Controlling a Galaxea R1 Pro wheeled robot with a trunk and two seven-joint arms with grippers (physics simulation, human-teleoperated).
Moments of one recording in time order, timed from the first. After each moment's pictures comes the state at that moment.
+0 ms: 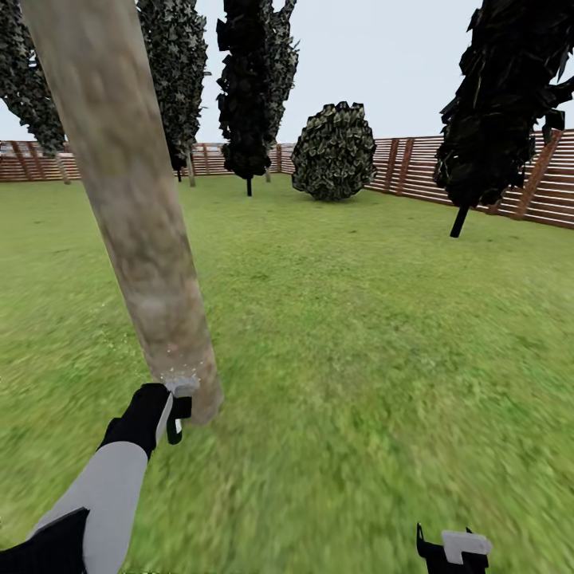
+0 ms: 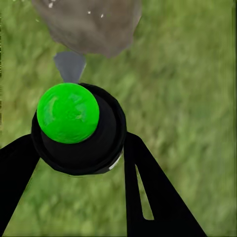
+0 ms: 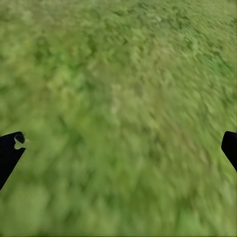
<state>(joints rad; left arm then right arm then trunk) -0.84 -0.04 0.43 -0.63 -0.43 0.71 -0.07 -0.35 -0.02 -0.80 -0.23 0.84 -0.65 -0.23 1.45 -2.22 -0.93</state>
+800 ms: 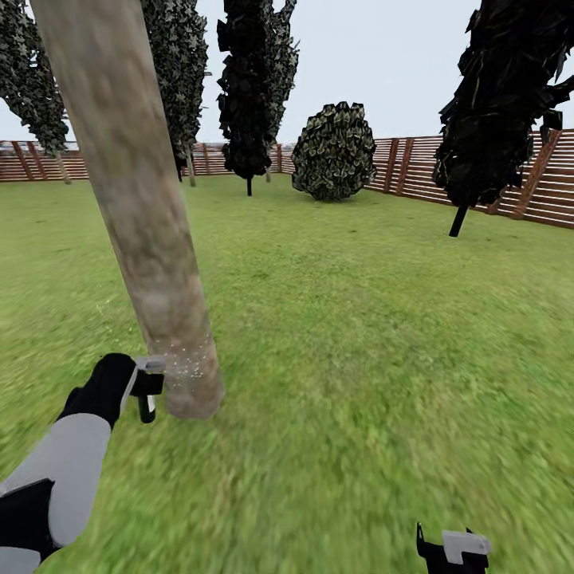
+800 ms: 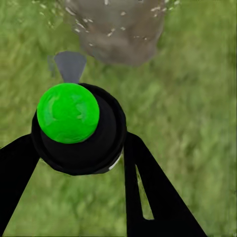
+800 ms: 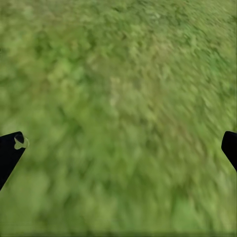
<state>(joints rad) -0.94 0.13 0.32 -0.64 -0.43 0.84 -0.24 -0.35 -0.02 -0.80 -0.23 0.84 -0.65 -0.23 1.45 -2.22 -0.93</state>
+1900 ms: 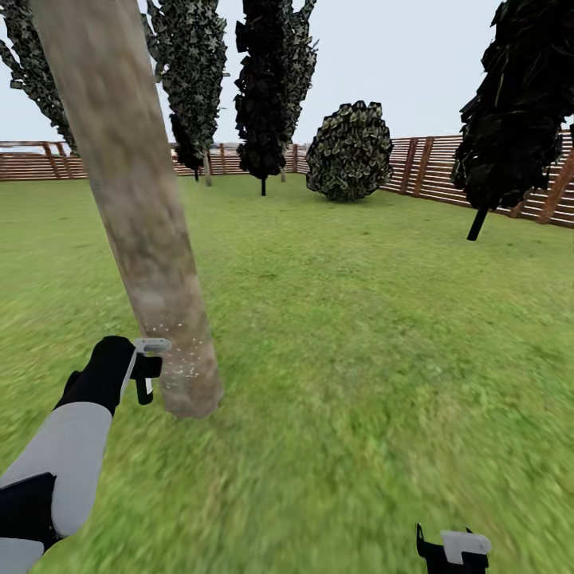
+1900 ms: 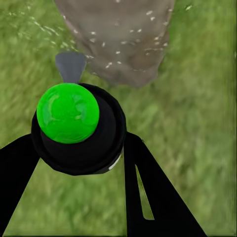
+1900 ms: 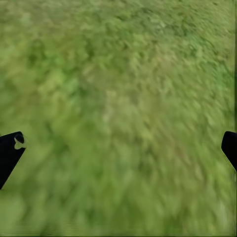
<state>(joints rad) -0.98 0.12 0.29 -0.73 -0.44 0.89 -0.24 -0.35 -0.02 -0.80 -0.23 0.84 -0.65 -0.23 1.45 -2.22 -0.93</state>
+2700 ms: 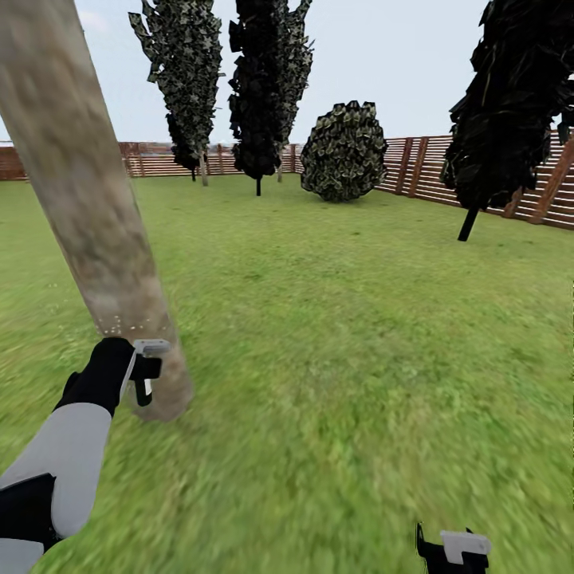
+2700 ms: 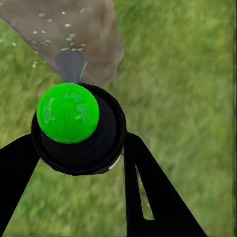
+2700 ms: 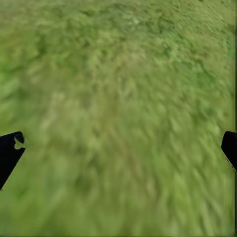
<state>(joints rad) -0.97 0.12 0.30 -0.73 -0.44 0.89 -0.23 -0.35 -0.02 -0.80 -0.23 0.84 -0.65 -0.23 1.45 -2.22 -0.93</state>
